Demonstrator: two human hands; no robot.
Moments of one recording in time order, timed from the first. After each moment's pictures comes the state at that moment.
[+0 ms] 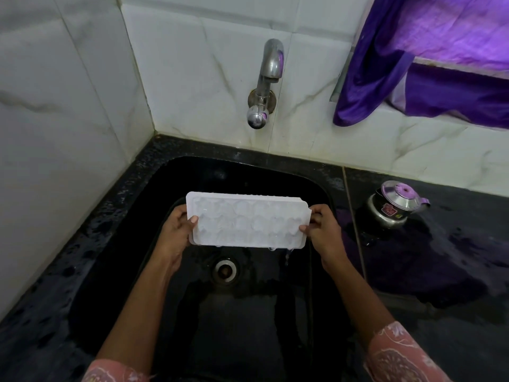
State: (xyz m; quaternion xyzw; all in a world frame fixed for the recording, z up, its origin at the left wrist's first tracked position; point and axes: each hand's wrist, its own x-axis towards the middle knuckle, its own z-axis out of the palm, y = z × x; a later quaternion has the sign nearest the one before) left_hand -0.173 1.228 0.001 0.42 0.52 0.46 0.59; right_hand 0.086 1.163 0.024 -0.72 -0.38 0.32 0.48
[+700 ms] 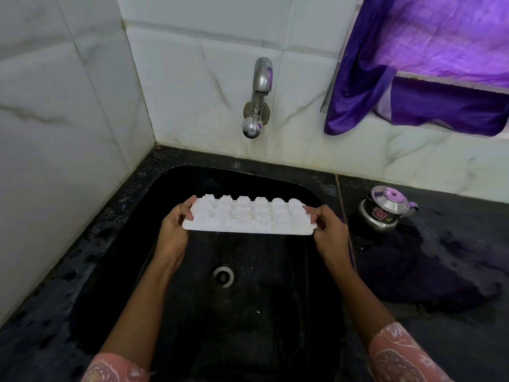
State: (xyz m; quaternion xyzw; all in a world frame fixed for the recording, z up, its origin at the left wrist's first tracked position) left_hand -0.163 1.228 0.016 0.46 0.46 0.53 0.55; right_hand 0.107 1.155 0.020 -0.70 -0.48 0.17 0.50
